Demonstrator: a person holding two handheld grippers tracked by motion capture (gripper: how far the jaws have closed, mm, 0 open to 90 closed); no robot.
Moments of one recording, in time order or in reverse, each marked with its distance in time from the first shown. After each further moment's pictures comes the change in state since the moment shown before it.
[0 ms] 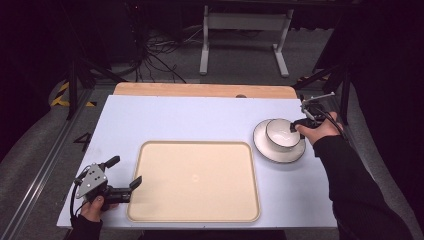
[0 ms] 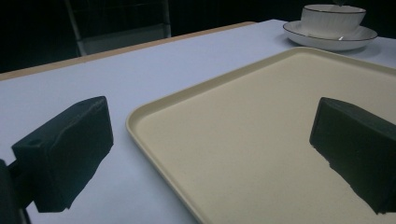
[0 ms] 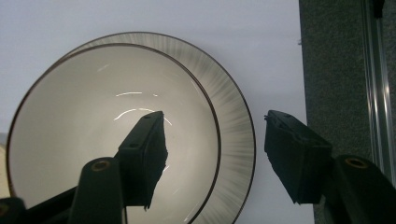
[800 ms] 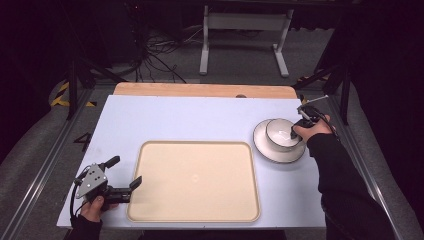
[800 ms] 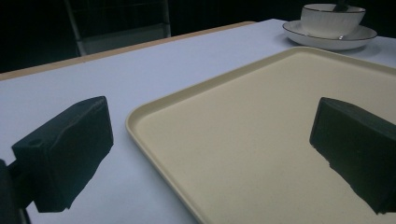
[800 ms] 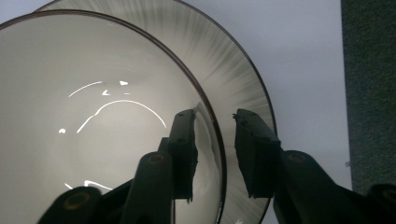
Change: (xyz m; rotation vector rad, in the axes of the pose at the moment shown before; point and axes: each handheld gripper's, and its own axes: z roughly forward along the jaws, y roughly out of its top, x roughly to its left) left arm 0.000 0.000 0.000 0.007 0.001 0.003; right arm -0.006 0.006 0.037 0.184 0.036 0.112
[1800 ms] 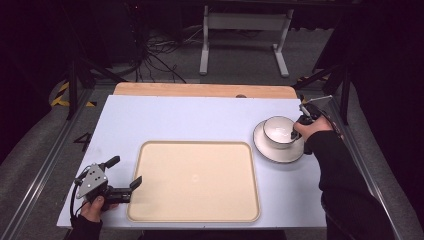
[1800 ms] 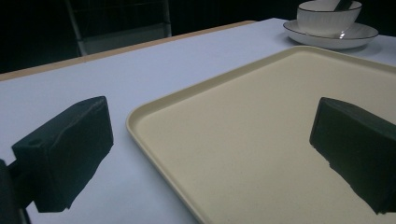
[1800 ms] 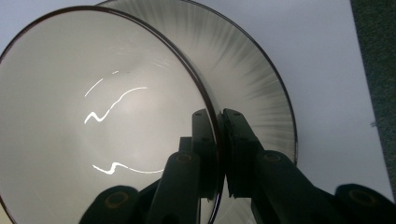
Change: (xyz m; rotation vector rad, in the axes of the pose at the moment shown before) left arm -0.001 0.000 0.000 -0.003 0.002 0.000; right arm 0.002 0.002 -0.009 0.047 0.029 0.184
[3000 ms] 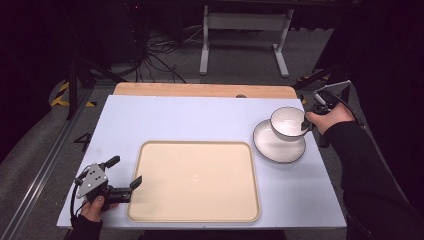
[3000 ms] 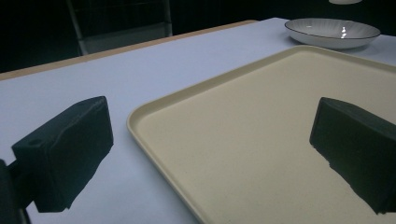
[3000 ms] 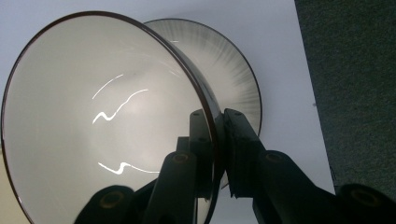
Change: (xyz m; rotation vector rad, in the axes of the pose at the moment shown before) left arm 0.000 0.000 0.001 0.002 0.005 0.000; right arm 0.003 -0.006 -0.077 -0.035 0.016 -0.039
